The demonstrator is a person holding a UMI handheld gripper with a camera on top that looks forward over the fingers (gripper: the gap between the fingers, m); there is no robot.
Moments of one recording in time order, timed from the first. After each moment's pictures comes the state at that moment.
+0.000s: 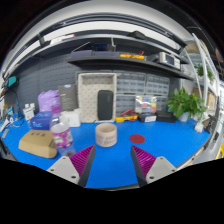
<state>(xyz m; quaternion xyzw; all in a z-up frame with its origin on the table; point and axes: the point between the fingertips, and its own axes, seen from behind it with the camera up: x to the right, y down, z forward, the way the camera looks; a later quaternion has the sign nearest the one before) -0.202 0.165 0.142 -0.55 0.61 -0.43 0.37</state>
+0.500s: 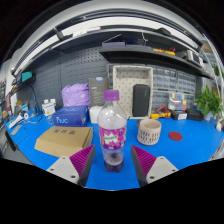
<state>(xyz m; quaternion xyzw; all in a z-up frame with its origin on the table) -0.160 0.321 0.101 -0.60 0.56 -0.37 0.43</state>
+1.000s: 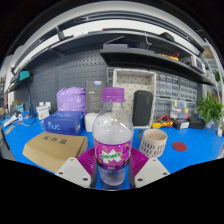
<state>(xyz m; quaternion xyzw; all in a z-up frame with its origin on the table) -0.092 0.327 0.097 -0.58 0.54 -0.42 0.44</state>
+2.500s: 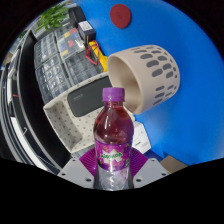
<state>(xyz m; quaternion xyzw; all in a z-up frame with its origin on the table) 0.056 0.299 0.153 0.09 0.75 0.23 0.61</state>
